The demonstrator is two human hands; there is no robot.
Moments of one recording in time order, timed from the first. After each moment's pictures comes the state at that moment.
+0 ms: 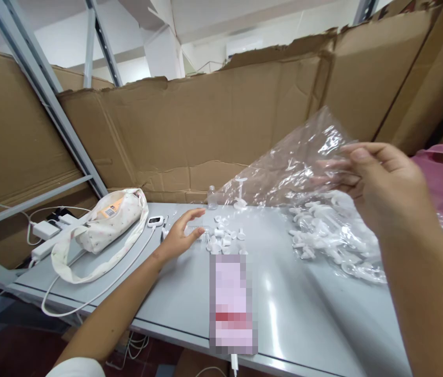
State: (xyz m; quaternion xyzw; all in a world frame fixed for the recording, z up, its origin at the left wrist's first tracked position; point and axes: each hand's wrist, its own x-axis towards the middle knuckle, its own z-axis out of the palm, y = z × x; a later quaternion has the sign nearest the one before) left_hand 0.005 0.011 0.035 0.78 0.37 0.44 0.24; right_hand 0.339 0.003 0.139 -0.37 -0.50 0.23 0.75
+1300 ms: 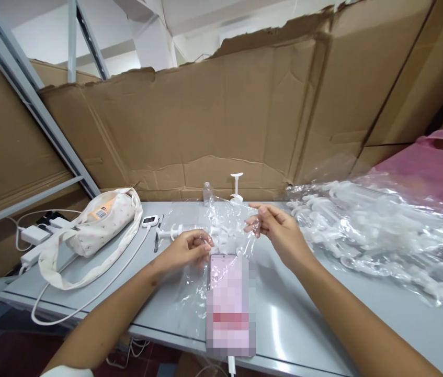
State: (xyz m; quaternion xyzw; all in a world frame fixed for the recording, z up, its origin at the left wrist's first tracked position) left_hand 0.029 -0.005 0.030 0.67 0.38 0.32 0.55; right_hand 0.271 0.005 0.039 -0.41 -0.51 0.48 0.59
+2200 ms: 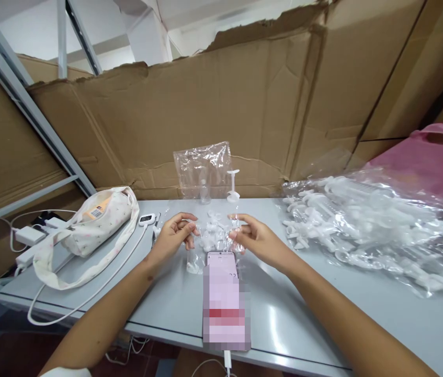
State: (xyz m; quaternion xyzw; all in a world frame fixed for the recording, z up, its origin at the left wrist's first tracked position) left_hand 0.026 0.005 0.030 0.61 0.40 0.48 0.49; right_hand 0.260 -0.006 0.032 -0.42 -0.64 0.49 0.41
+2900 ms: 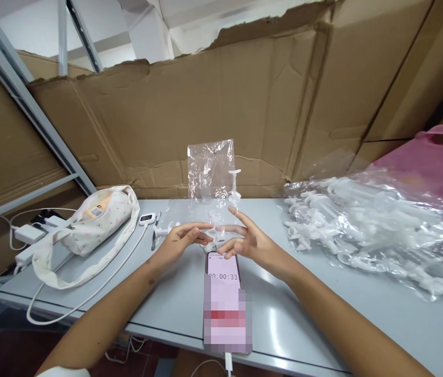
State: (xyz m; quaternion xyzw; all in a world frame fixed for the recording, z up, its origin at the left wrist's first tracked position) left_hand 0.030 -0.007 0.030 0.66 0.34 0.42 0.52; right_hand 0.256 -0.007 0.020 -0.24 -0.61 0.63 0.42
